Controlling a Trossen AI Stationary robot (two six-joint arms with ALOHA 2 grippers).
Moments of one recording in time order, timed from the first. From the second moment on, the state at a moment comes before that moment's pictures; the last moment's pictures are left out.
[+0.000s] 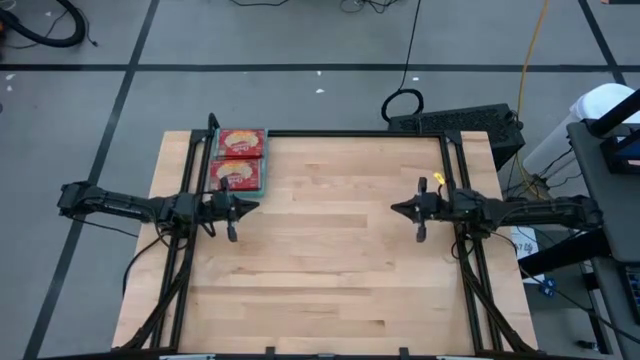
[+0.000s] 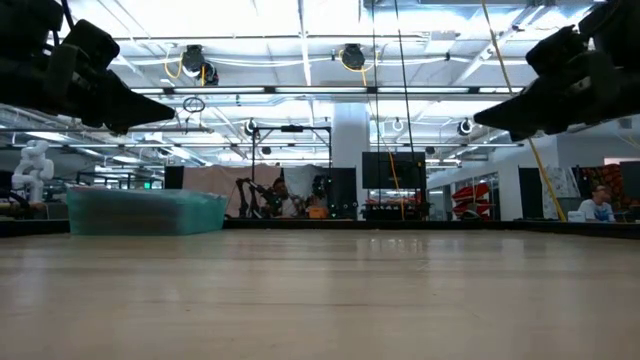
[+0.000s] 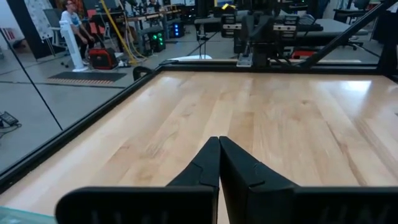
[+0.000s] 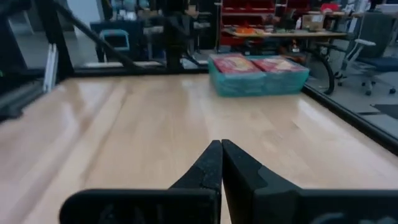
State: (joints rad) left arm -0.10 0.39 0.03 0.24 -0.32 0.02; right arm -0.06 0.39 0.02 0.24 0.06 -0.01
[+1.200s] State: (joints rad) left arm -0.10 0.39 0.03 0.23 -0.32 0.01; right arm 0.13 0.06 0.02 0.06 0.18 0.00
